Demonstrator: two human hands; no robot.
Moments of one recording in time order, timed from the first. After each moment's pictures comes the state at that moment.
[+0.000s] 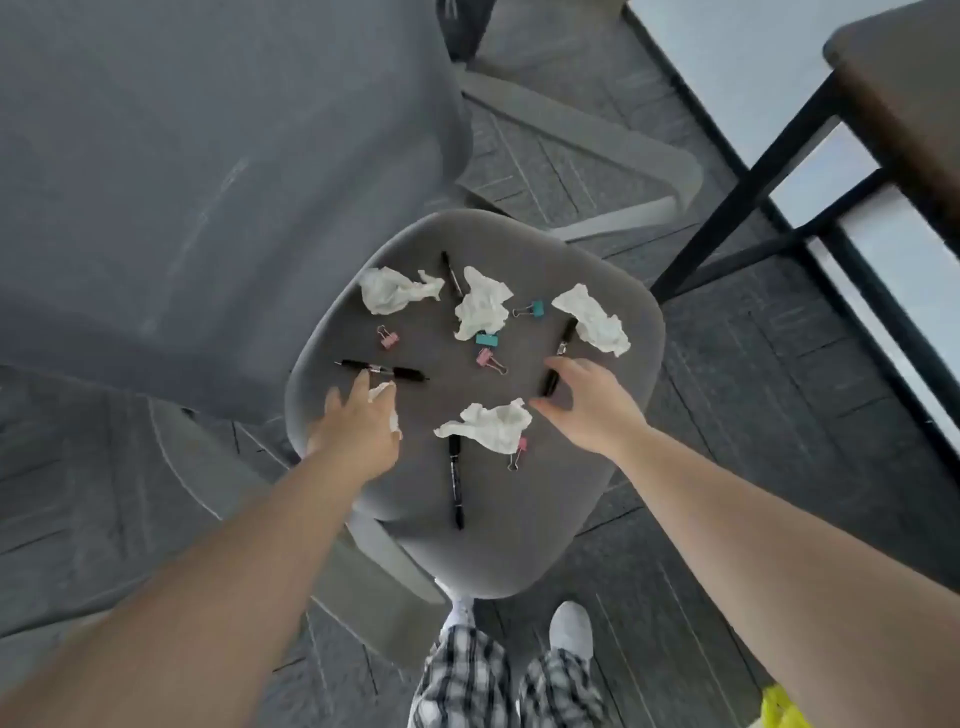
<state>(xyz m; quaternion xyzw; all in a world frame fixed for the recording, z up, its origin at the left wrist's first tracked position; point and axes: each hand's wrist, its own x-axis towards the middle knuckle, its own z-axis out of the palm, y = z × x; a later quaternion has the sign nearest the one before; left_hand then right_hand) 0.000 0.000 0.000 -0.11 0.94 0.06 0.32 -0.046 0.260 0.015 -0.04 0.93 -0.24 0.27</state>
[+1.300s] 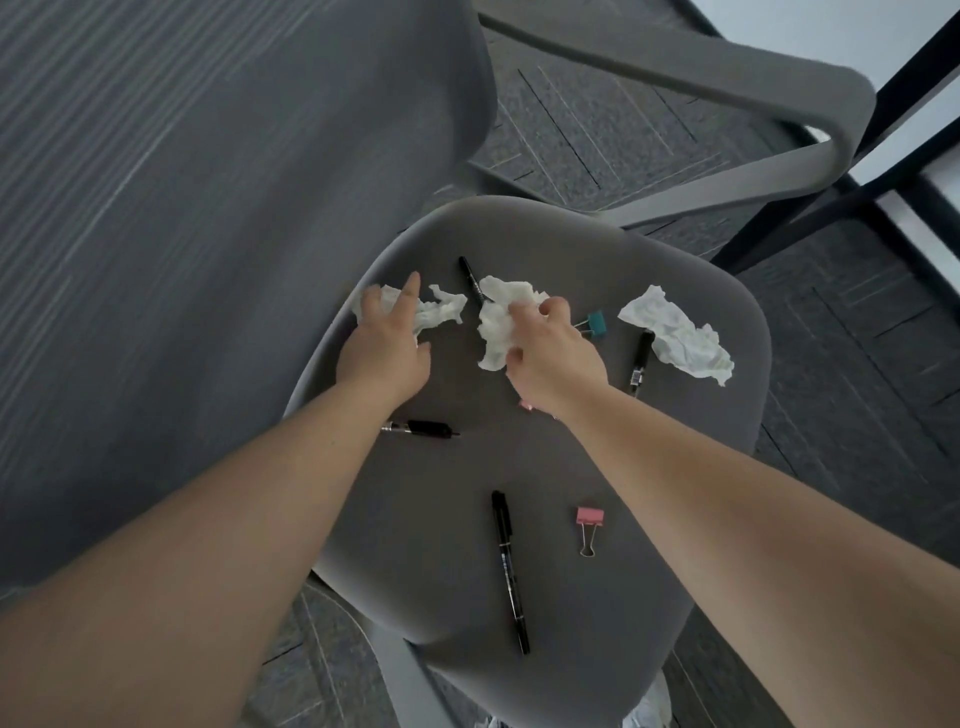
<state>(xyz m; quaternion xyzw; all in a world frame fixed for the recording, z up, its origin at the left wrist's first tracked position) -0.157 -0.023 -0.079 -0.08 0.97 0.14 0.16 -0.152 0.152 -0.077 -0.02 0.96 -0.22 0.19</state>
